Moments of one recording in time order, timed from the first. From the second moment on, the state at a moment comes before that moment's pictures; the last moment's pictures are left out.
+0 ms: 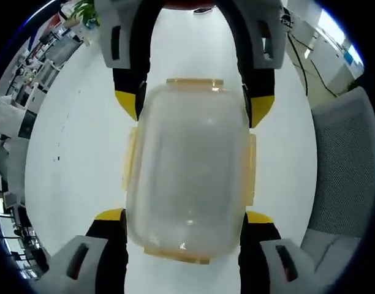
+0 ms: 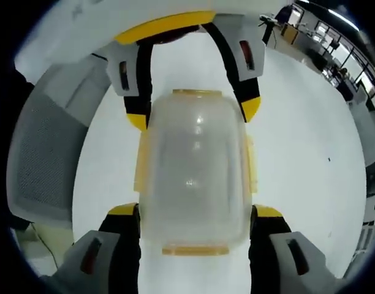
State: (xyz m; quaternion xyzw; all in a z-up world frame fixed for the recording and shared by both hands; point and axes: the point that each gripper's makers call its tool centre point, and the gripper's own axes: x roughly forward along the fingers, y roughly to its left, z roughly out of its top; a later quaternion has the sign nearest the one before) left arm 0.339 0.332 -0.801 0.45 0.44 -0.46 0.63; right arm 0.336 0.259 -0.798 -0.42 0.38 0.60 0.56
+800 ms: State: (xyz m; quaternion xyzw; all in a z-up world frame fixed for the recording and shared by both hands) left arm 0.371 0.367 -0.801 0.45 0.42 -0.48 0.62; right arm 0.363 0.296 -0.799 -0.42 0.39 0.58 0.58
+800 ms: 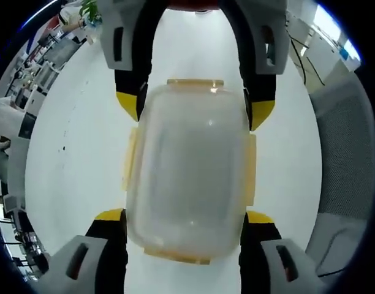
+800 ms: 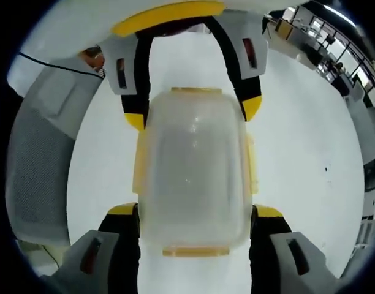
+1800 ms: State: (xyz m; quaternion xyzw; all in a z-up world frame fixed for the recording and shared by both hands) left arm 0.420 0.365 -0.803 0.46 0.39 -0.50 0.63; right arm 0.407 0.296 -0.799 -0.41 0.41 0.55 0.59
